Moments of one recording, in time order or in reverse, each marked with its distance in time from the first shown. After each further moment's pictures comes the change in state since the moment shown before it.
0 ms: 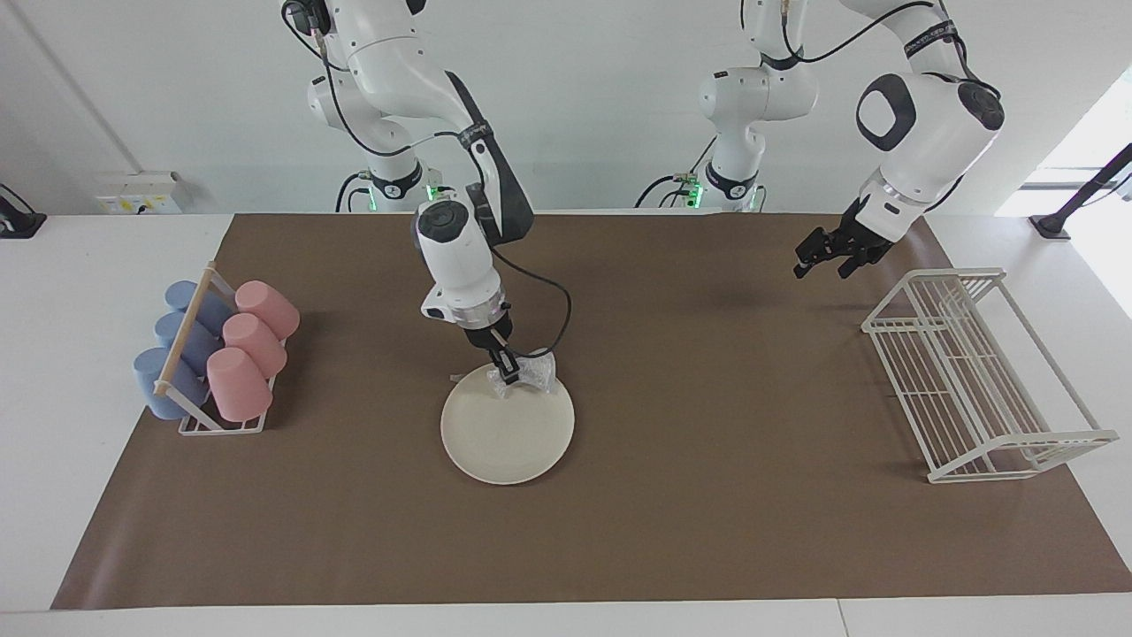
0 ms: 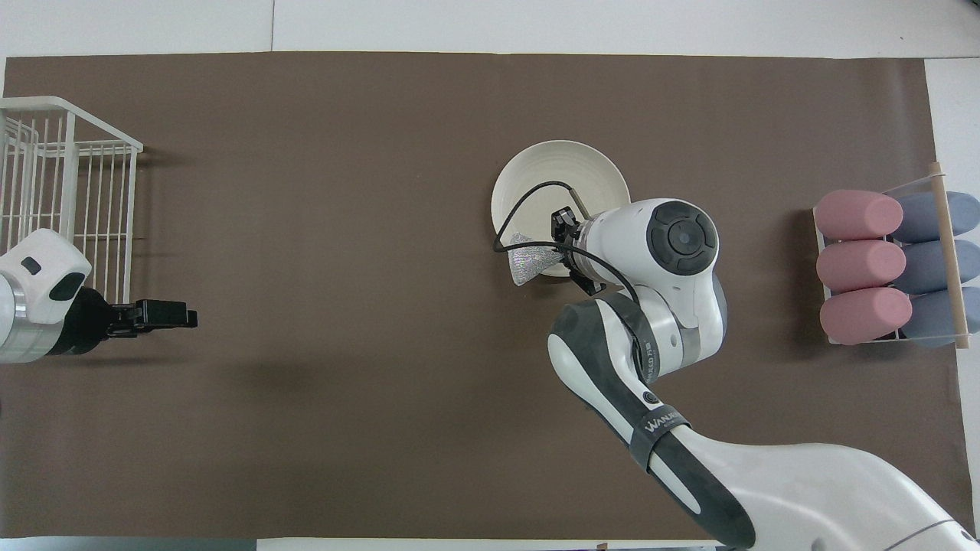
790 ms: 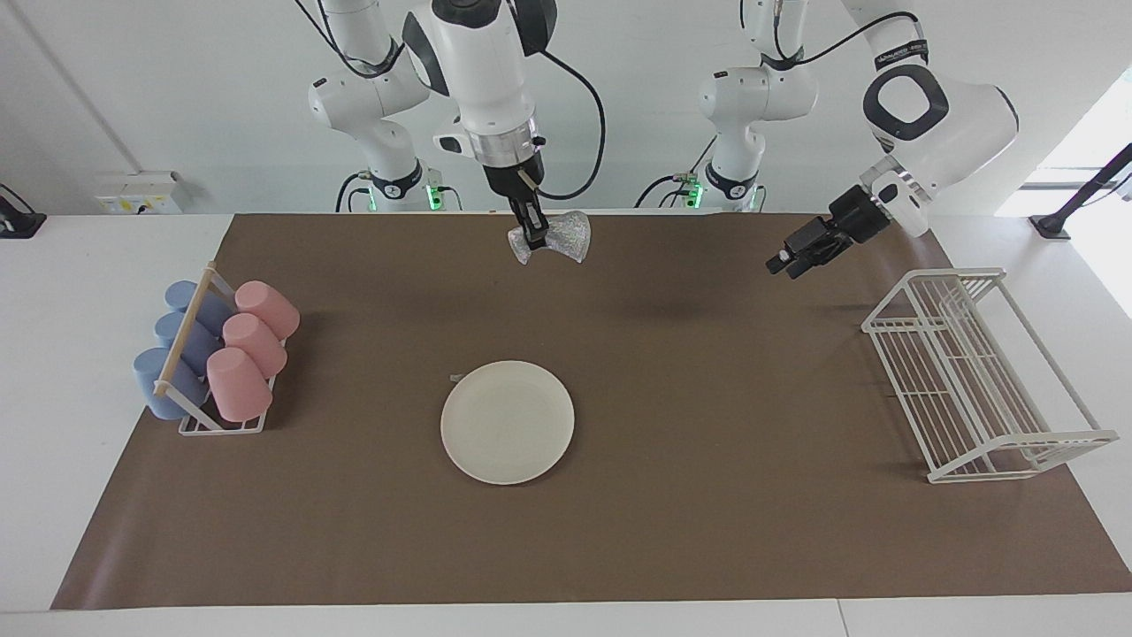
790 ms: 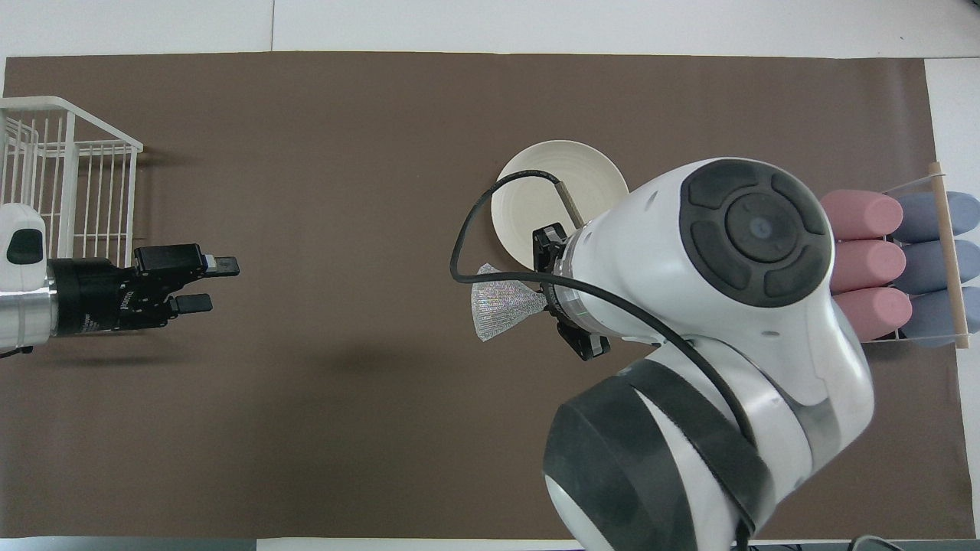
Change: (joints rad) left arm -0.003 0.015 -0.009 0.044 -0.657 -0.030 -0.082; right arm 0.101 -0.236 0.003 0.318 -0.045 -0.649 0.315
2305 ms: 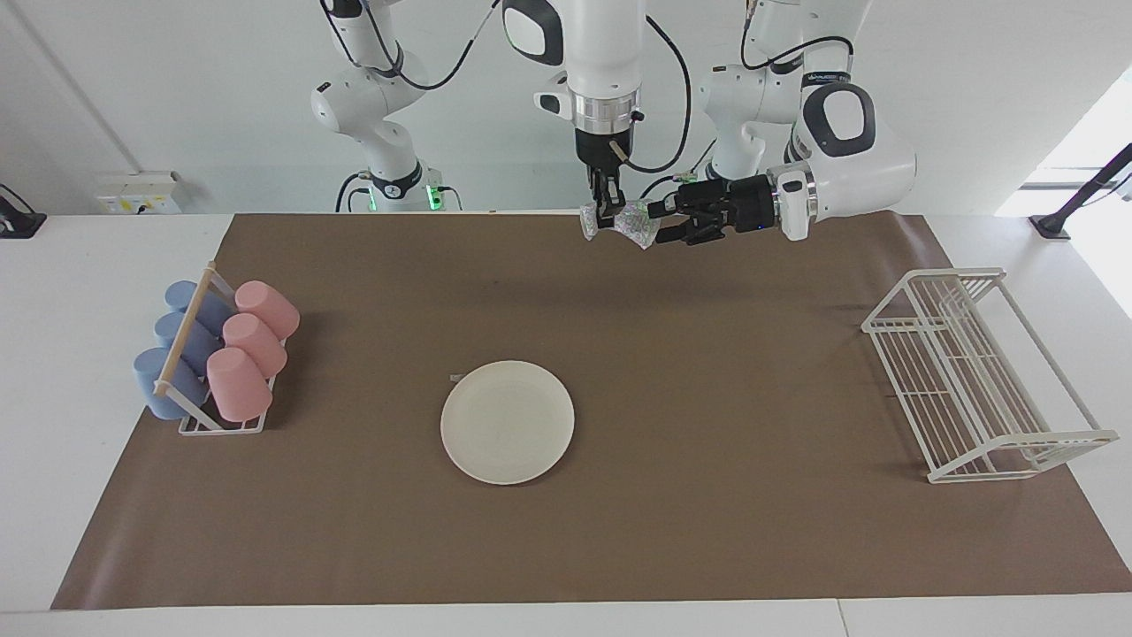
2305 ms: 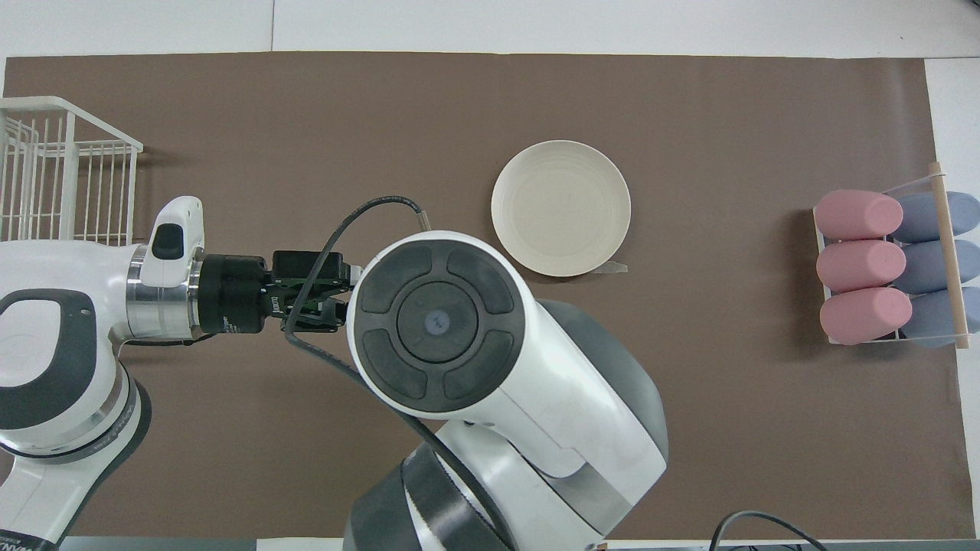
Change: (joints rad) left arm -0.225 0.081 -0.016 0.038 -0.493 -0.151 0.149; right arm 0.203 0.187 0.004 0.258 -0.128 -0.069 0.403
